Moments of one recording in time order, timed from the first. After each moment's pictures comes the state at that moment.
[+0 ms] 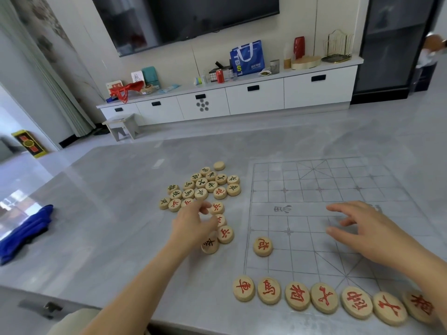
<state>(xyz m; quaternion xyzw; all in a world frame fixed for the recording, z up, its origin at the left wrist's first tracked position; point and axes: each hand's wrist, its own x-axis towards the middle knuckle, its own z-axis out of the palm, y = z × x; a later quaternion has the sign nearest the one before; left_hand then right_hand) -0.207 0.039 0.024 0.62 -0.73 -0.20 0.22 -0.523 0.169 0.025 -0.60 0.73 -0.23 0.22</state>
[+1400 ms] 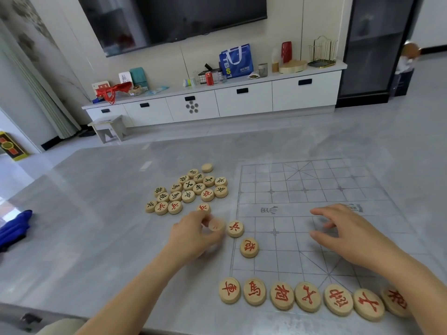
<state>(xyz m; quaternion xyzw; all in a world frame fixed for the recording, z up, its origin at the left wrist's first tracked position) -0.226 0.057 0.031 0.58 -0.78 -0.21 0.10 -0.522 0.172 0.019 -0.62 0.73 -0.21 0.21</state>
